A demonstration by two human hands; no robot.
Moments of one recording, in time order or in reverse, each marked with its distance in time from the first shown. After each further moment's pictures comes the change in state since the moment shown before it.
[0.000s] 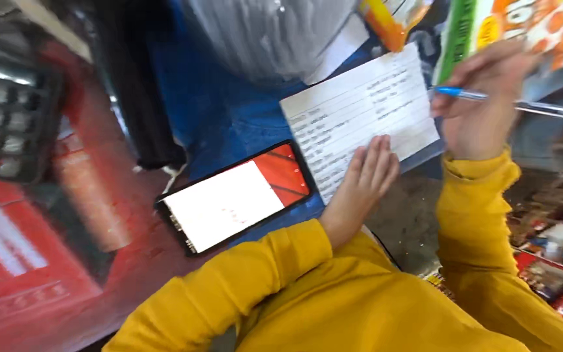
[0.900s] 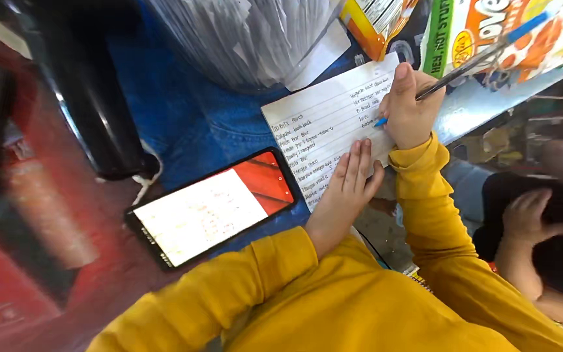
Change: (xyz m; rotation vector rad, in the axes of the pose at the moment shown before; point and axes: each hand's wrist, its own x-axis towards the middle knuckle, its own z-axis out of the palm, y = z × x) left_hand 0.001 0.001 0.003 0.080 0.086 -0.053; right_hand 0.016 0.029 0.044 -0.216 0.154 -0.064
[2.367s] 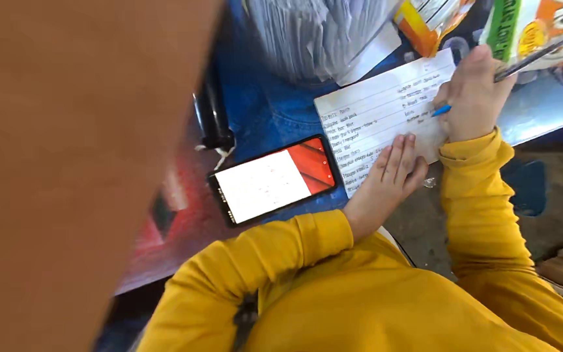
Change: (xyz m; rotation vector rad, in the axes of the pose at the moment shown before) left_hand 0.001 -0.026 -0.073 -0.088 -0.429 0.098; right_hand 0.007 0.002 -0.005 0.261 -0.025 0.123
